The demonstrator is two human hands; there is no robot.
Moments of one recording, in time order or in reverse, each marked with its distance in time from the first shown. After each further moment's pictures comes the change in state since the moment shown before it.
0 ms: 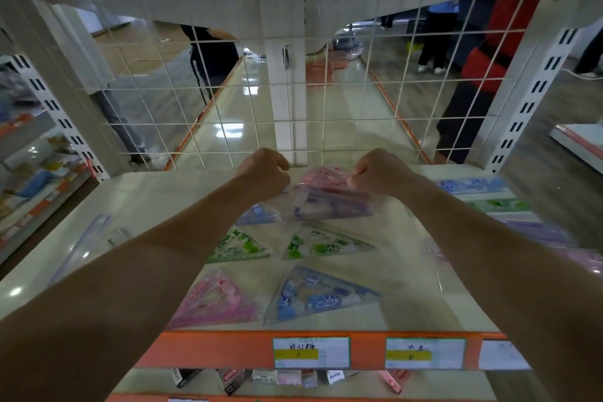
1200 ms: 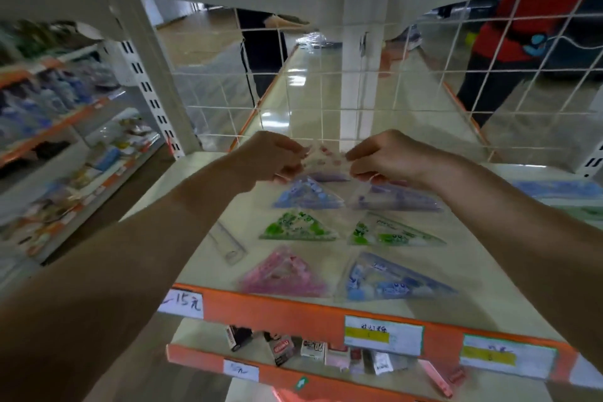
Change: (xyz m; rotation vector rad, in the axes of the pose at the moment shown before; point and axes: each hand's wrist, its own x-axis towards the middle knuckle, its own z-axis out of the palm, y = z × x) left_hand -0.043 -0.050 -0.078 -0.506 -0.118 -0.244; right_hand -0.036 -0.099 -0.001 0.539 -0.270 -0.119
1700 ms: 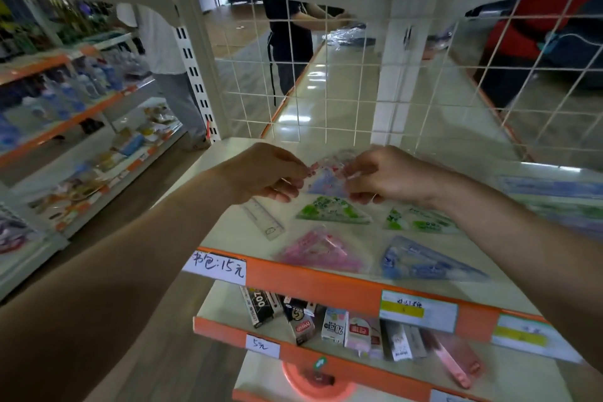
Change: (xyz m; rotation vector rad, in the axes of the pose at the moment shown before) left_hand -0.063 -0.034 -0.038 -0.073 -0.094 -0.087; right_hand -0.035 -0.021 0.058 -0.148 -0.169 -0.139
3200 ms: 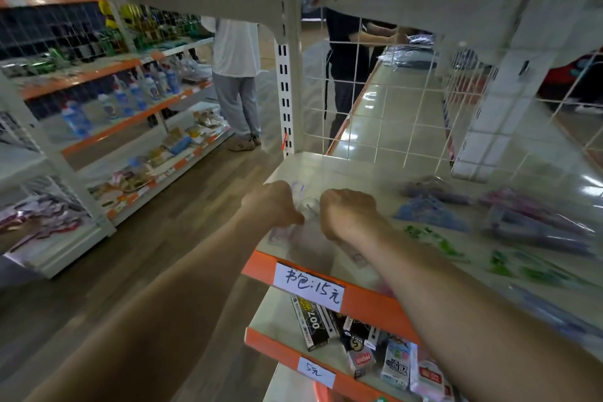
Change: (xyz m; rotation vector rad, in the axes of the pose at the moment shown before) left_hand 0.006 -0.084 -0.092 0.863 0.336 -0.243; right_hand 0.084 -0.108 0.151 -0.818 0.065 0.068
